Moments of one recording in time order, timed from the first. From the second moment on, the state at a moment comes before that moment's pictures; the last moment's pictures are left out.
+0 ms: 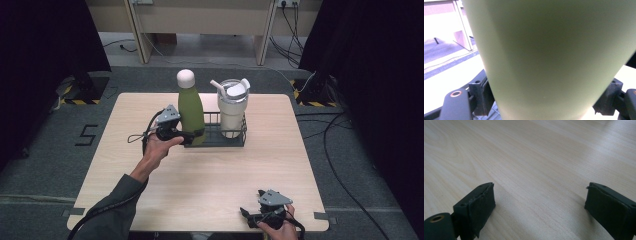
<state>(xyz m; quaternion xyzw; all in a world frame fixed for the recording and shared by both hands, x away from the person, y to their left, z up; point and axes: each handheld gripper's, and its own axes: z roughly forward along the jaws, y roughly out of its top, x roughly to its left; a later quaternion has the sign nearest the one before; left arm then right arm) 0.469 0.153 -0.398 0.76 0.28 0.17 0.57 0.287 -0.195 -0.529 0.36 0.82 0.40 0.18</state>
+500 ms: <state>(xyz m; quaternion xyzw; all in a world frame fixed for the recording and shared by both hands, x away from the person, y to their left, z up) 0.500 0.151 -0.388 0.75 0.30 0.19 0.56 0.287 -0.195 -0.529 0.36 0.82 0.40 0.18</state>
